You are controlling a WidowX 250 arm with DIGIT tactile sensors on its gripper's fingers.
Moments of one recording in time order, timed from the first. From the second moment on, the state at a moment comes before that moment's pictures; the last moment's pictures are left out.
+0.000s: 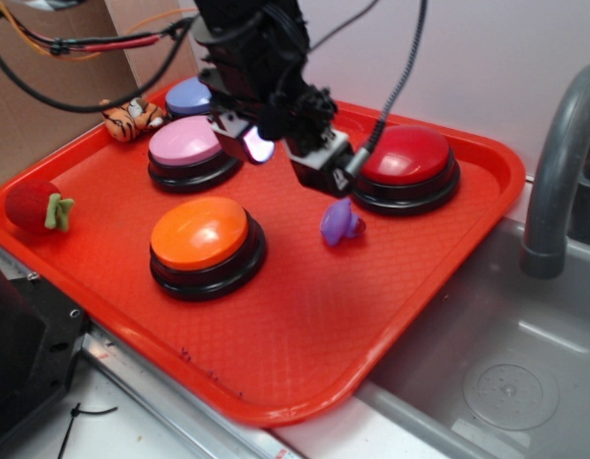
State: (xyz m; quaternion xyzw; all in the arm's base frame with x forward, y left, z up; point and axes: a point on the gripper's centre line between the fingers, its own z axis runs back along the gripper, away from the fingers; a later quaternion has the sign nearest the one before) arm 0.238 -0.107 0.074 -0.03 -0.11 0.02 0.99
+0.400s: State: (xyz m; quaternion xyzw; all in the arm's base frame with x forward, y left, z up) arm 0.260 -0.117 0.039 -0.03 -0.08 -0.01 1.00
